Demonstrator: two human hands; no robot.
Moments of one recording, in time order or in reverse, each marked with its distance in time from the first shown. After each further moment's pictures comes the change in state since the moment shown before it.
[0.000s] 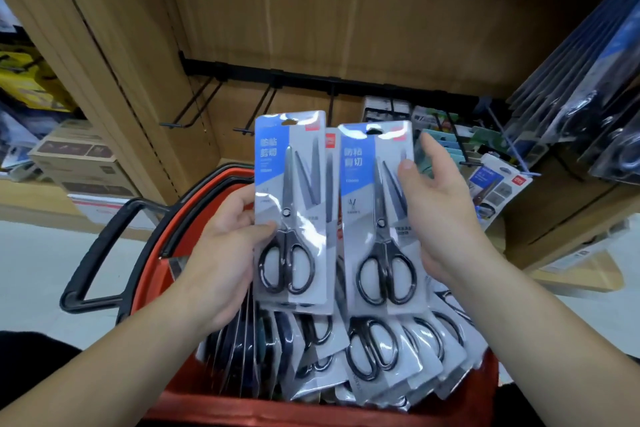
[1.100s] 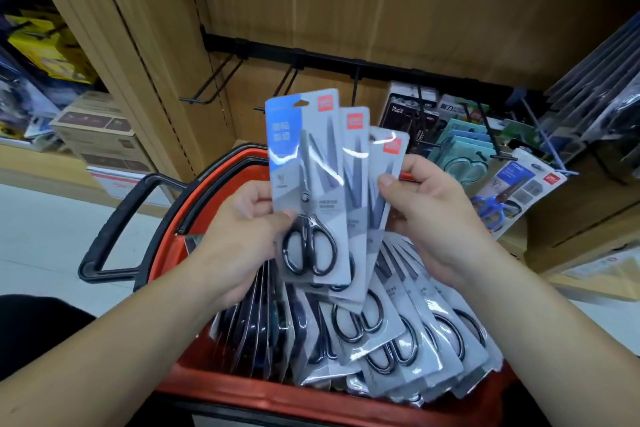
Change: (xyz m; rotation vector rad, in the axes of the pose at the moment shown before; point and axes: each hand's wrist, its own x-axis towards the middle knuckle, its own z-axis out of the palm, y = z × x) left_hand 0.008 -0.008 -0.011 0.103 0.067 -0.071; right_hand -0.012 0.008 0.020 0.041 -0.240 0.108
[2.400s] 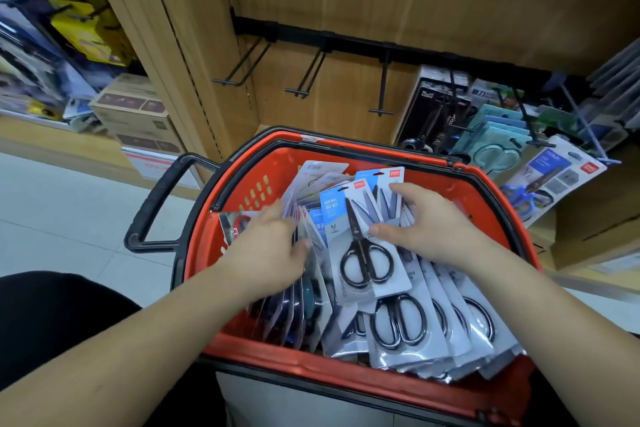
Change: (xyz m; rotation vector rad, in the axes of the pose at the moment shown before) left_hand -0.004 -0.033 -0.035 1.282 -0.130 -0.010; right_hand 0.023 0.047 -0.010 -1.027 -0.197 0.090
